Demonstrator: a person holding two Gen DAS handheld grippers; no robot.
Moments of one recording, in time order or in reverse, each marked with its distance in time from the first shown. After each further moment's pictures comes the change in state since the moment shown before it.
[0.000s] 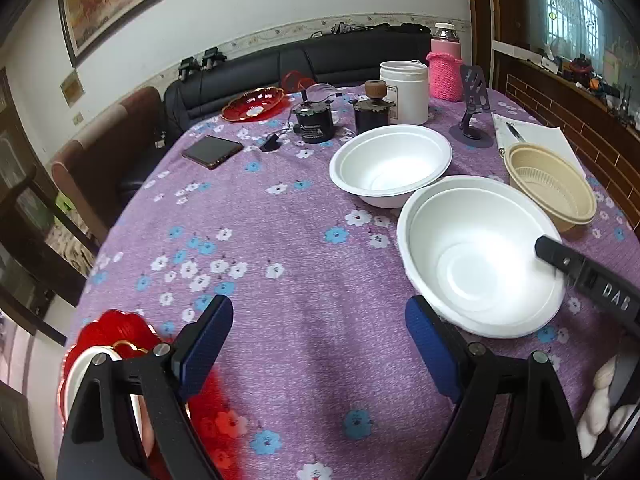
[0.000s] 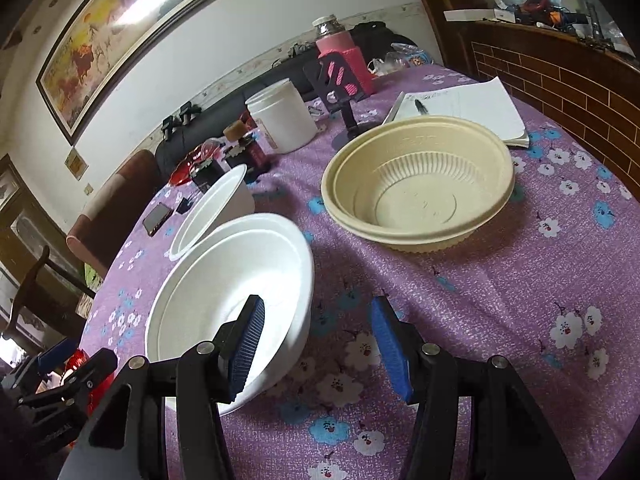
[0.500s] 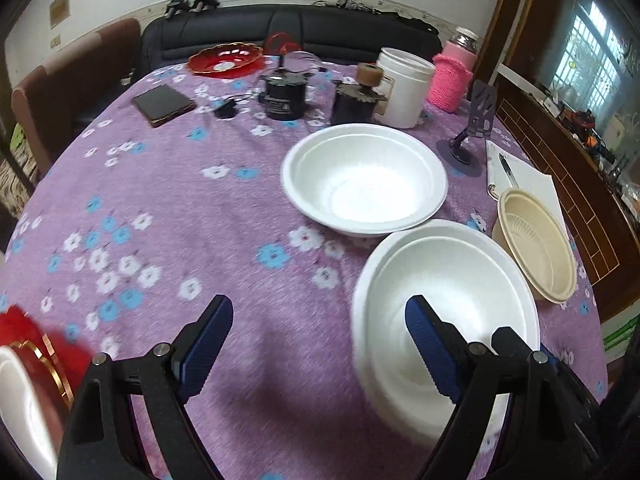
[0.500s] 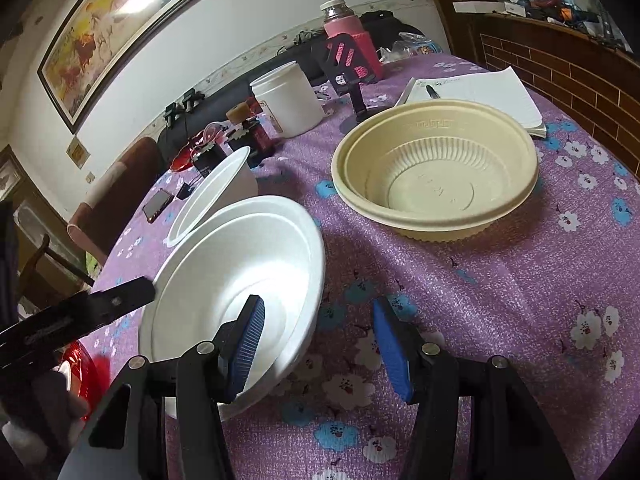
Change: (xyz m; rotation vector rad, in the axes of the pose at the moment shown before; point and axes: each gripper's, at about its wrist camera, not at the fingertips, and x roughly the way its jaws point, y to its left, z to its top) left arm 0.064 -0.011 0.042 -0.186 0.118 -0.205; right arm 0.012 0.001 -0.001 -0.003 0.024 0.020
